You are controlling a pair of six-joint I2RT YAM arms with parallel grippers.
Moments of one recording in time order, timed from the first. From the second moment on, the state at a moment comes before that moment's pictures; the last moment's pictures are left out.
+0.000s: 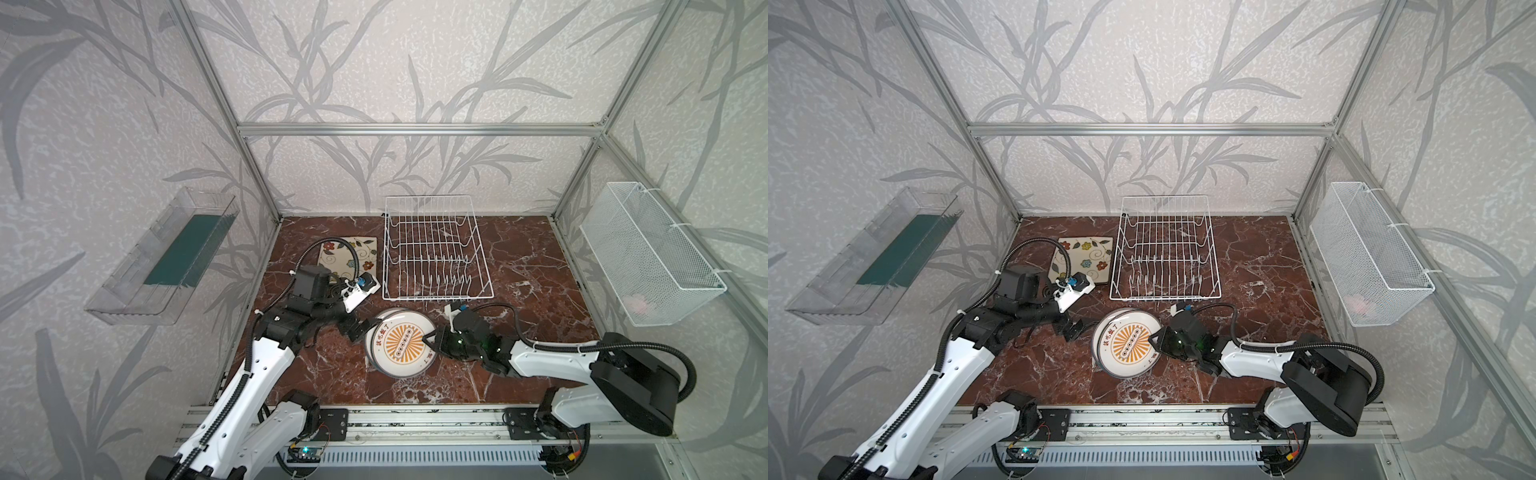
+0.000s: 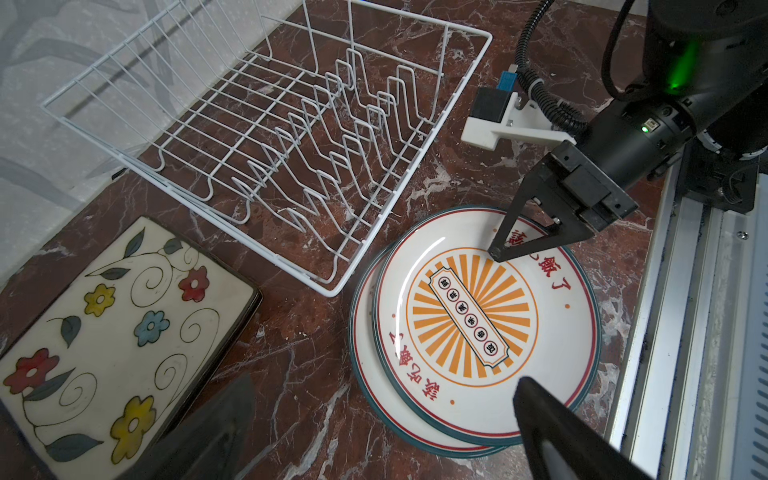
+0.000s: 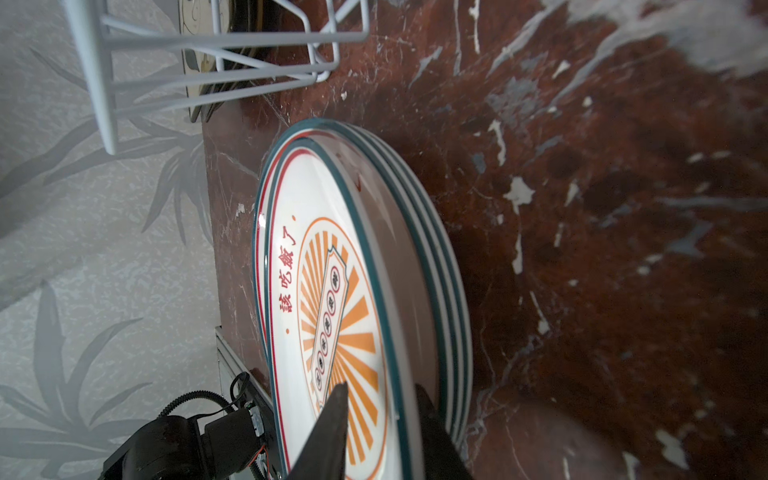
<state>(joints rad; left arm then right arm) -0.29 0.90 0.88 -0.74 0.50 0.55 0.91 1.39 0.46 0.29 -0.16 1.21</state>
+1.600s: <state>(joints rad) -0.29 0.94 0.86 -0.65 0.56 0.54 0.90 1.44 0.74 -0.18 -0.19 1.07</state>
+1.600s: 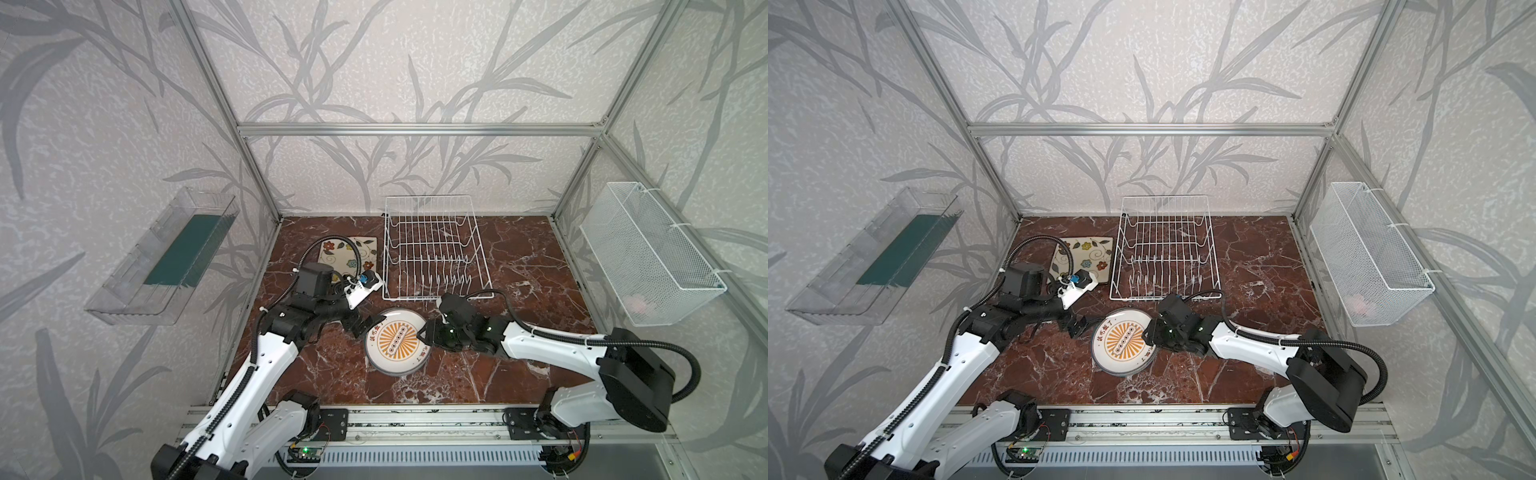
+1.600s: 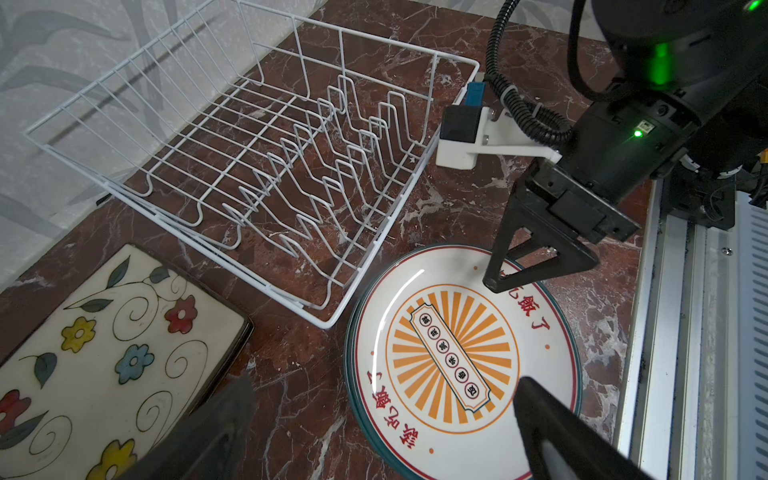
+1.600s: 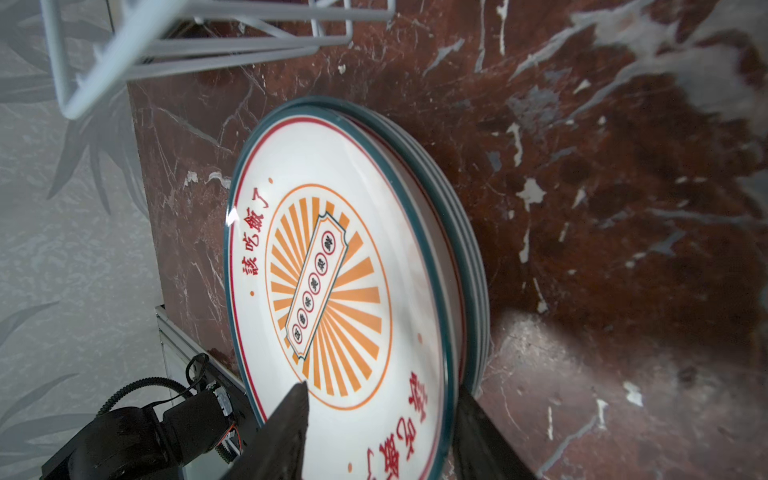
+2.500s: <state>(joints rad) -0.29 0.92 0.85 -0.54 0.54 0.47 0.88 1.15 0.73 -0.34 -0.08 0.80</state>
